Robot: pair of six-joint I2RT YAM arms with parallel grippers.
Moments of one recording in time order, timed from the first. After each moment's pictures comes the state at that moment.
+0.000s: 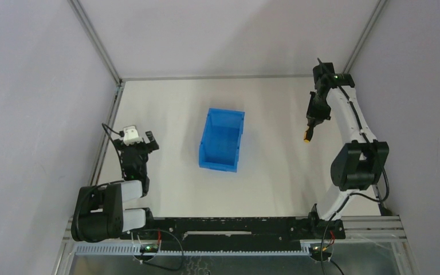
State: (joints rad) left arm 0.07 1.27 0.16 1.03 -0.17 -0.04; right arm 0.01 1.76 1.70 -1.24 0.15 0.33
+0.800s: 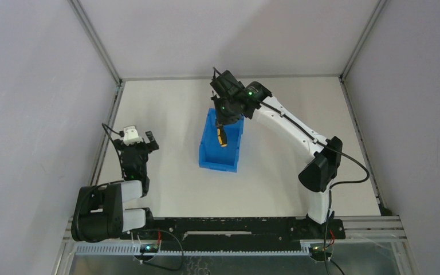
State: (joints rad) left arm 0.07 1.27 0.16 1.03 -0.17 -0.04; right arm 0.79 1.91 2.09 -1.15 0.08 0.48
